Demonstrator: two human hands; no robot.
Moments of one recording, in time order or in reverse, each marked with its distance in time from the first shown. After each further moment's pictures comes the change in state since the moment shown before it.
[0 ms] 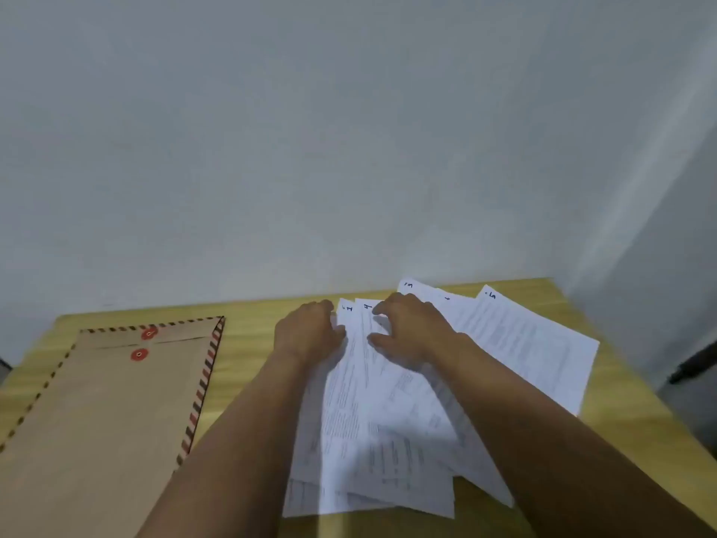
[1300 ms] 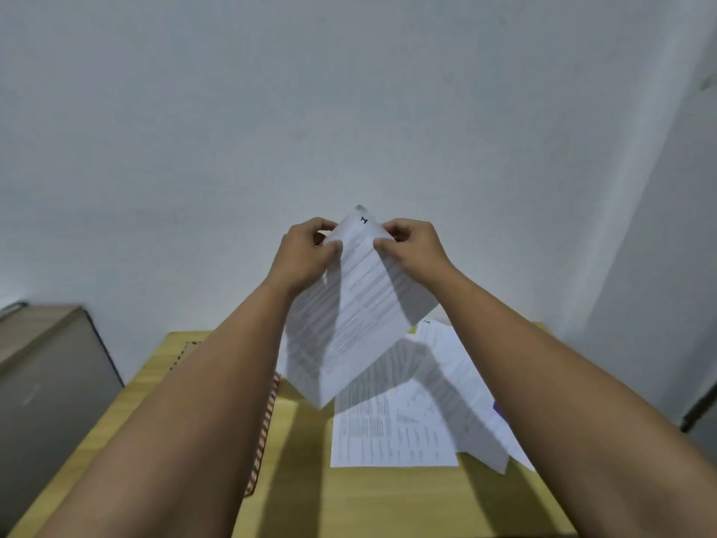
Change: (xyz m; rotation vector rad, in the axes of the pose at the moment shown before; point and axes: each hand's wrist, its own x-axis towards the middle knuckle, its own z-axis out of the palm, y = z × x) left_hand -0.115 0.000 -0.238 -0.715 0.411 0.201; right_hand -0.073 -0.132 -0.188 0.877 0.478 -0.166
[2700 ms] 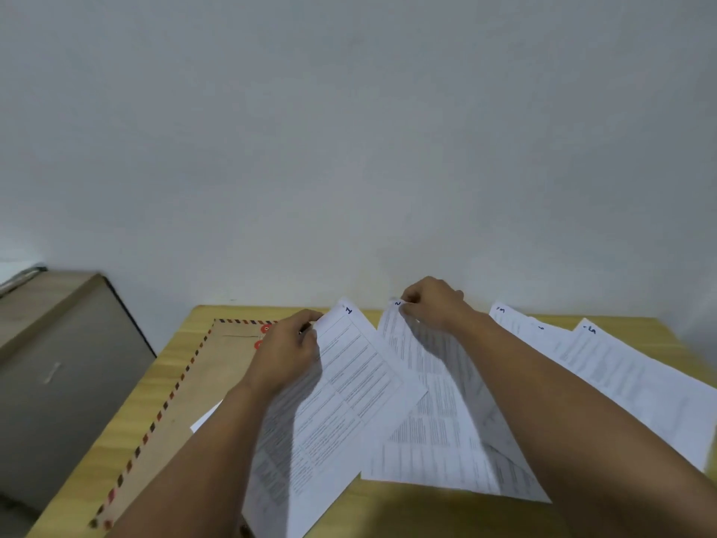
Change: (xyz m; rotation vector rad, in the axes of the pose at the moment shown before) left_hand -0.048 -0.221 -0.002 0.177 -0.114 -0.218; right_hand 0.054 0.174 0.120 -0.599 -0.417 0.236
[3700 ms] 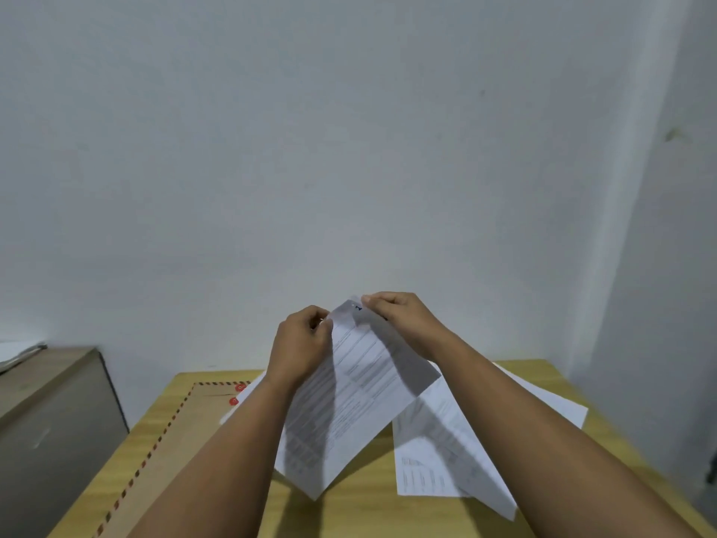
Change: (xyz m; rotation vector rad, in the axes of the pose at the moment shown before) left_hand -0.055 0.186 -0.015 -0.098 0.225 0.183; right_hand -0.162 -0.055 -0.120 0.845 0.095 -0.236
